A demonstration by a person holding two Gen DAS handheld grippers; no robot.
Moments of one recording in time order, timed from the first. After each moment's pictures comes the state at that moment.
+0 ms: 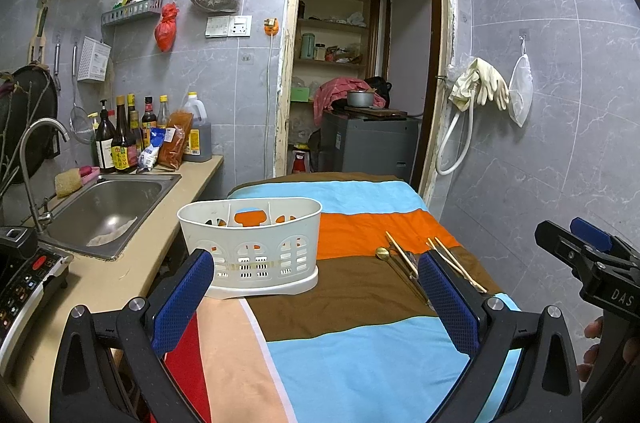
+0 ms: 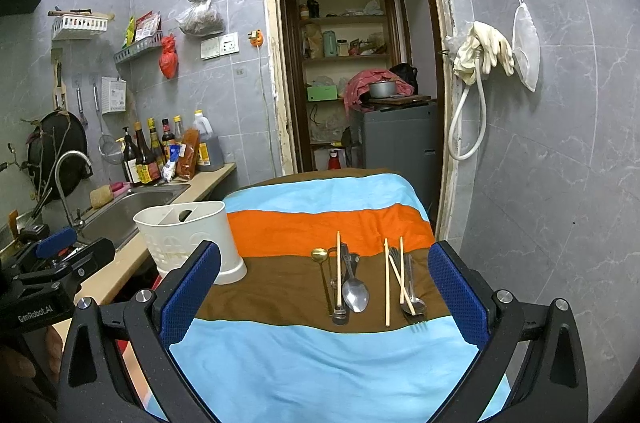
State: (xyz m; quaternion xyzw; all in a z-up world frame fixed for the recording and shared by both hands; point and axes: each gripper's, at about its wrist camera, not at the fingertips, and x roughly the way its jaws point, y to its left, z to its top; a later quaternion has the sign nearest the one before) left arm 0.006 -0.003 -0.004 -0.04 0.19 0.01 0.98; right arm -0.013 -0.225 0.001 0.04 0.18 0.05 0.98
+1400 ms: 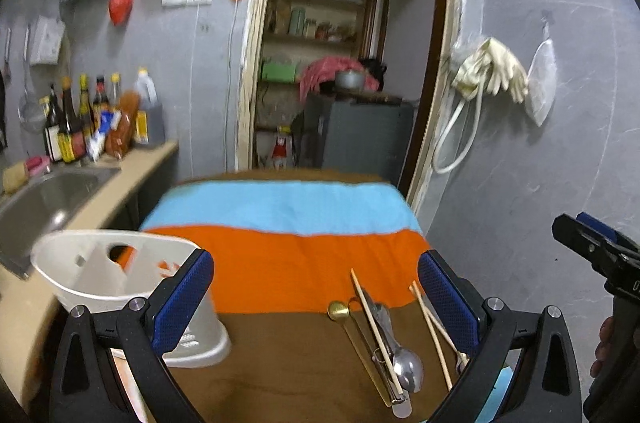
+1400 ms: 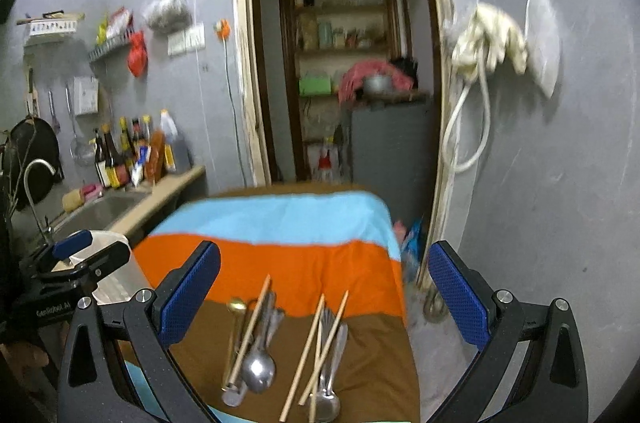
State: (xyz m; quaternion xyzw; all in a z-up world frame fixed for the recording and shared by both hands) left arm 0.180 -0.079 -0.026 -0.07 0.23 0.00 0.97; right arm 0.157 -0.332 0.016 0.03 0.22 0.08 0.97
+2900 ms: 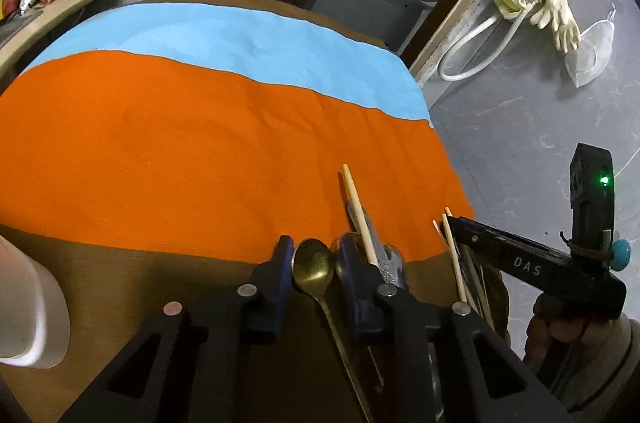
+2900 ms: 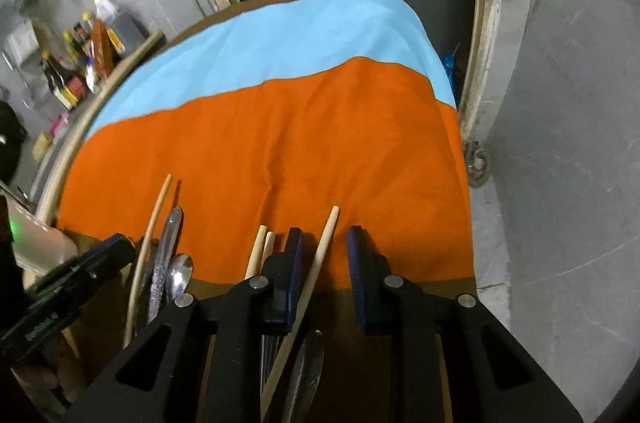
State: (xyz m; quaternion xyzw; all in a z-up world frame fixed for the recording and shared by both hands) left arm 0.307 -0.094 -0.161 -0.18 0.44 -0.08 0.88; right arm 0.334 -0.316 -0.181 0.06 0.50 0.10 0.86
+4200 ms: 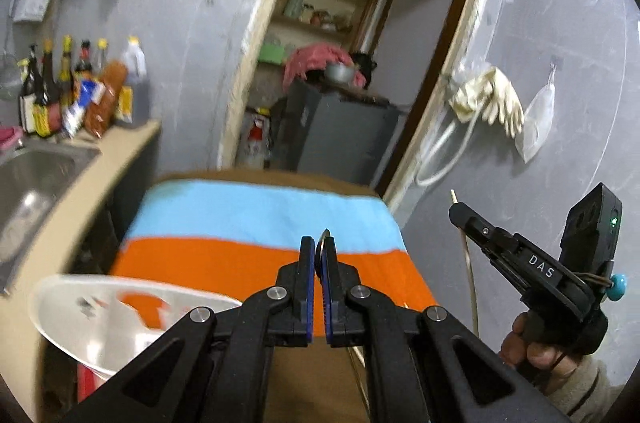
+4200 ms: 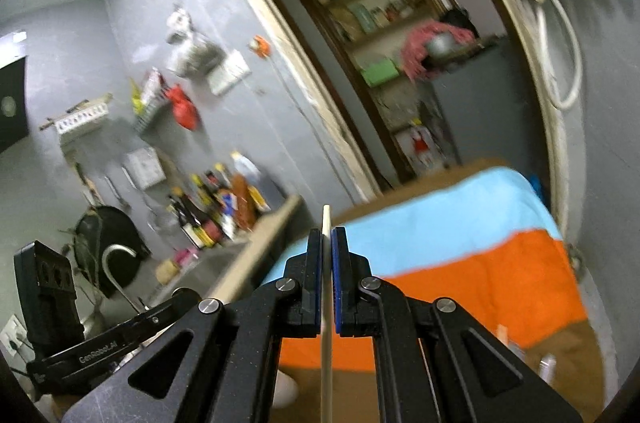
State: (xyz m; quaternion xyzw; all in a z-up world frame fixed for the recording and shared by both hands) left arm 0.214 0.011 0.022 -0.15 0.25 -0.06 0.96; right arm 0.248 -0.246 -0.002 0.22 0.19 0.23 0.93
